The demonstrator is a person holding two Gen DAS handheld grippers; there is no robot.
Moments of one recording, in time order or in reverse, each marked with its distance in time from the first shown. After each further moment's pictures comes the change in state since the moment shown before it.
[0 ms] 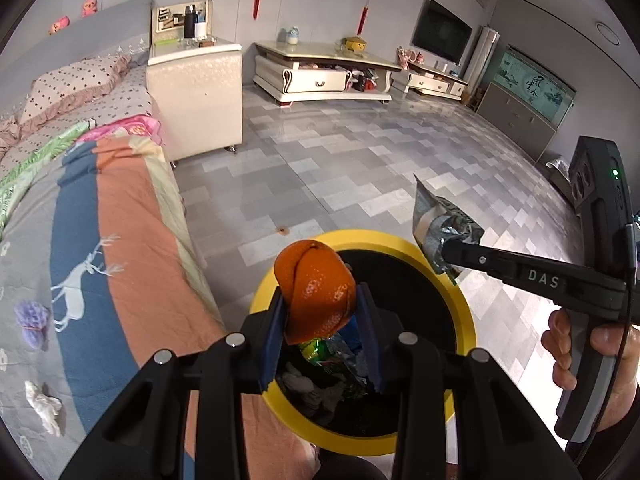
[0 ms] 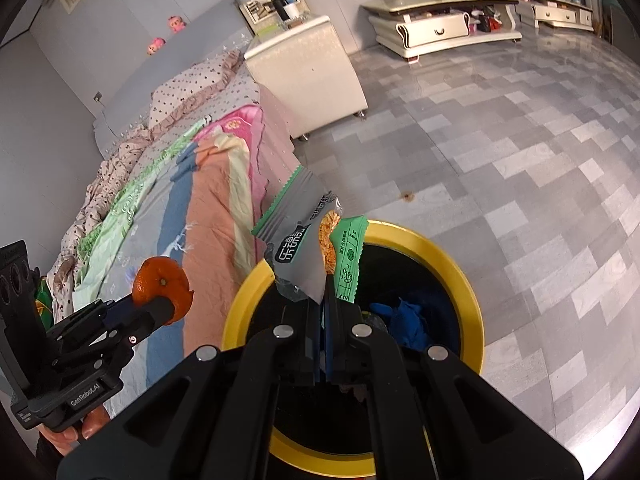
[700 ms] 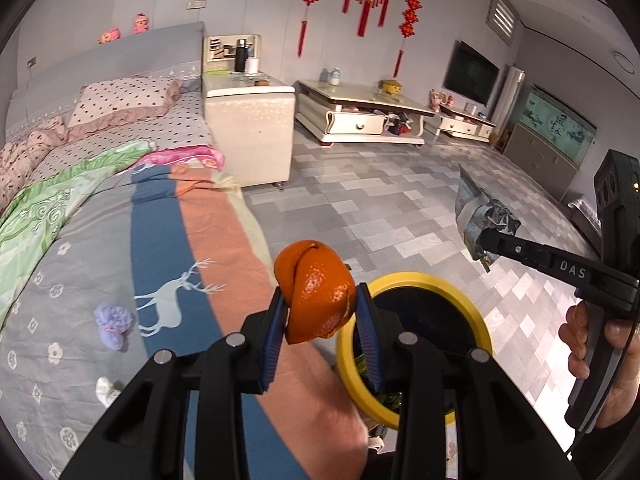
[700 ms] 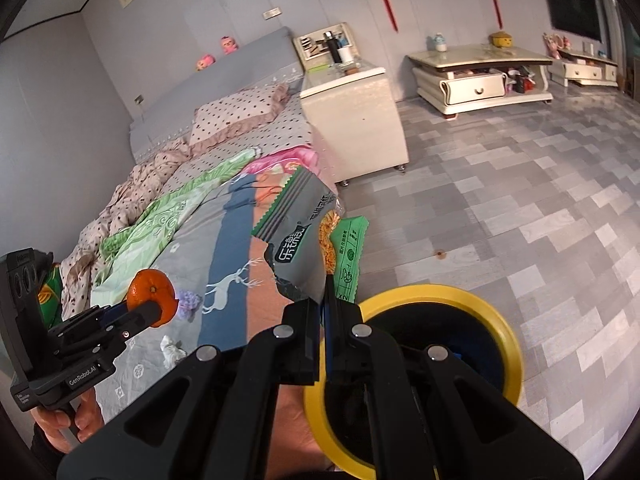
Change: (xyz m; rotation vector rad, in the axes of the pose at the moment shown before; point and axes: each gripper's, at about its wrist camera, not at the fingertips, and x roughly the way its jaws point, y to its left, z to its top) left arm -0.107 0.067 0.005 -0.064 -0.144 0.099; right arm -0.070 0.097 0.027 -0.131 -0.170 0.063
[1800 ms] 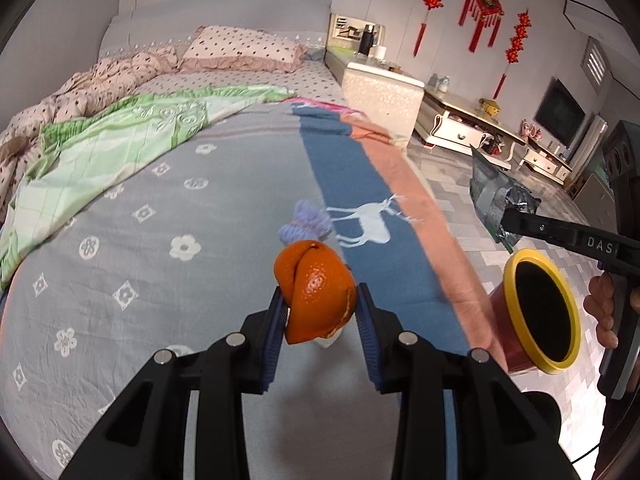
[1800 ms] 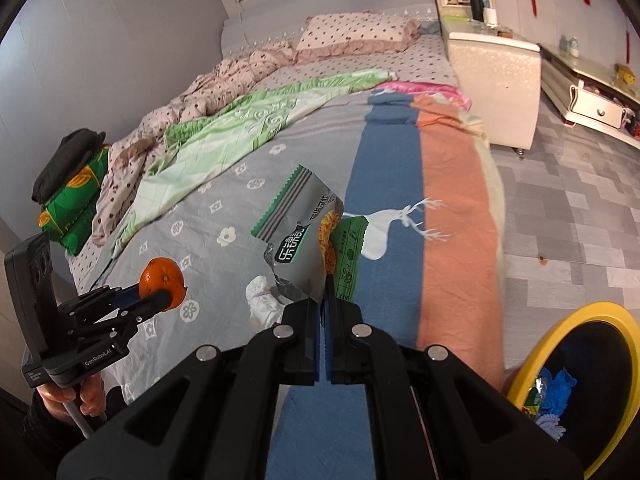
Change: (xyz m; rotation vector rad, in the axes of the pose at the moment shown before) left arm -0.081 0.230 -0.122 -0.257 0.020 0.231; right arm 0.161 0.277 -0.072 -0.327 0.240 0.220
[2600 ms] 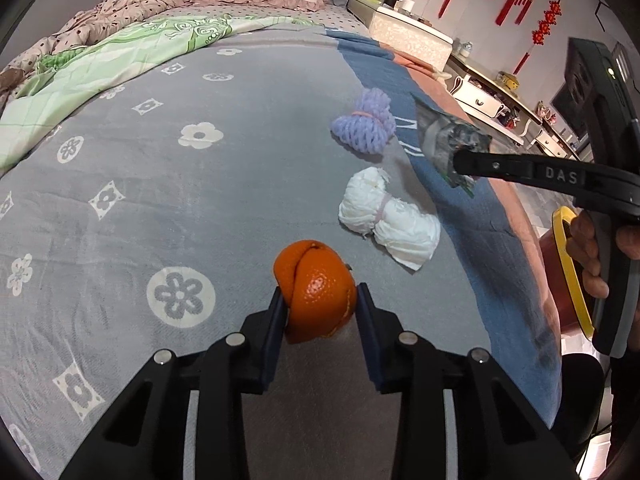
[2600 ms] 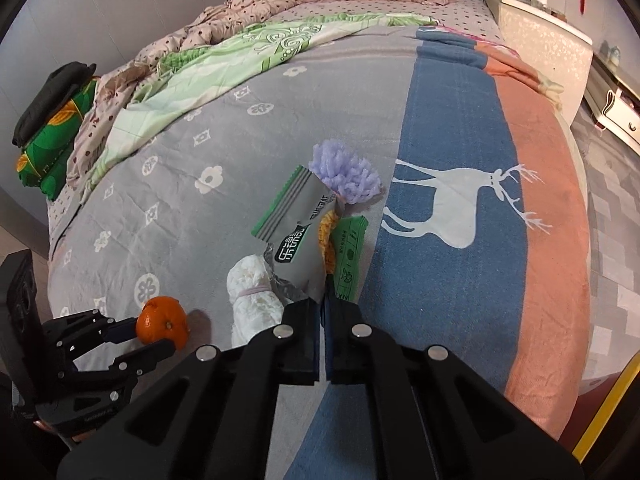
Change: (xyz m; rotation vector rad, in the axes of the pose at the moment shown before) left arm 0.080 0.073 -0.072 -0.087 0.187 -0.017; right arm 0.169 0.045 -0.012 -0.117 0.203 -0.008
